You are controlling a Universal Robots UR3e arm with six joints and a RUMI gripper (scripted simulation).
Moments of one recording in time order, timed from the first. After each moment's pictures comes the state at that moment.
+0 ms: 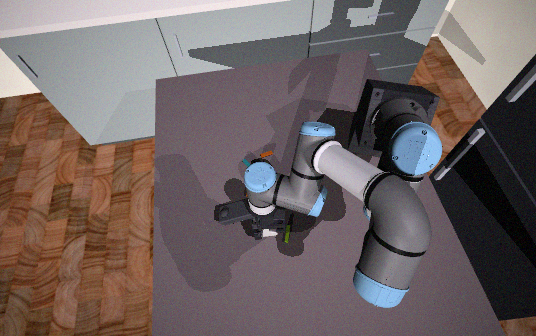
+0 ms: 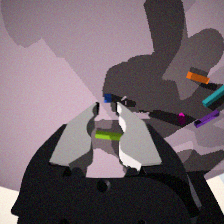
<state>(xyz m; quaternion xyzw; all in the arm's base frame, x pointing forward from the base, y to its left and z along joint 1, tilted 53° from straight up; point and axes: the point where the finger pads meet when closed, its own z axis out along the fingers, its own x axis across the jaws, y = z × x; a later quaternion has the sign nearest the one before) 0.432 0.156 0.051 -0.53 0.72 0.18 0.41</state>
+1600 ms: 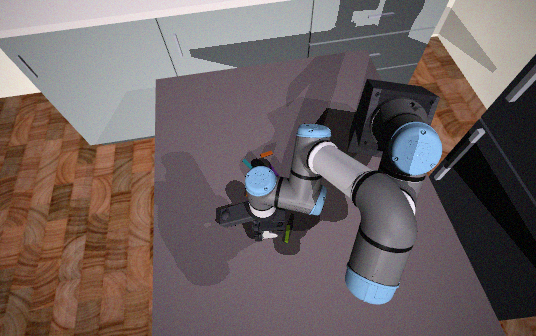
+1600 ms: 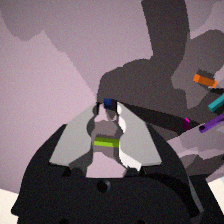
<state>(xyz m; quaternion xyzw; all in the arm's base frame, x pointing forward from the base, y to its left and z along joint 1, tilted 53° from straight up) 0.439 0.167 0.040 -0.53 0.72 0.18 0.41</state>
